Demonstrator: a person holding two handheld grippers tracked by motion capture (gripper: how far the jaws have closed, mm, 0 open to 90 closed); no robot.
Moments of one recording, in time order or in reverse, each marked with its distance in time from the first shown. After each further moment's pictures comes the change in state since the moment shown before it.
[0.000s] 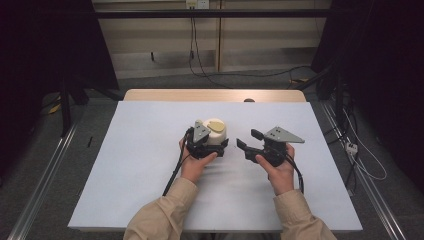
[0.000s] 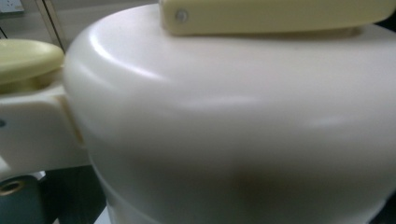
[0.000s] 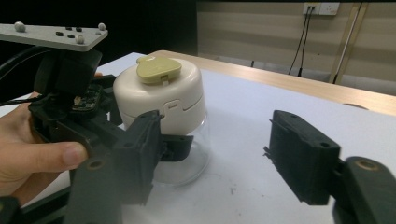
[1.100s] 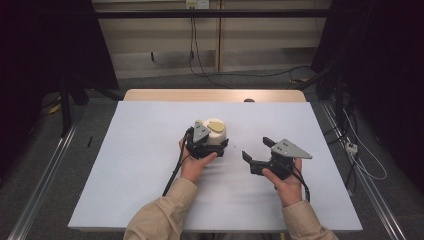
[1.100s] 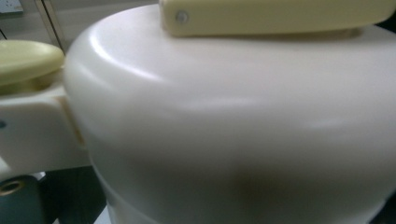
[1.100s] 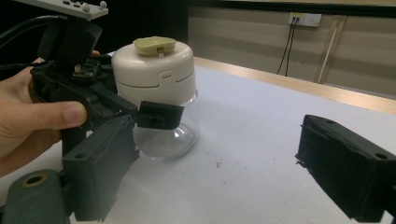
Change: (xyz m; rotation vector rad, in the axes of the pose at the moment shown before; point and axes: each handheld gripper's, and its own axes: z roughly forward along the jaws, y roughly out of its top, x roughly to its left) left arm 0.000 0.000 0.000 -0.001 -0.003 0.001; right arm 0.002 -0.025 -0.025 -0.034 -0.049 -0.053
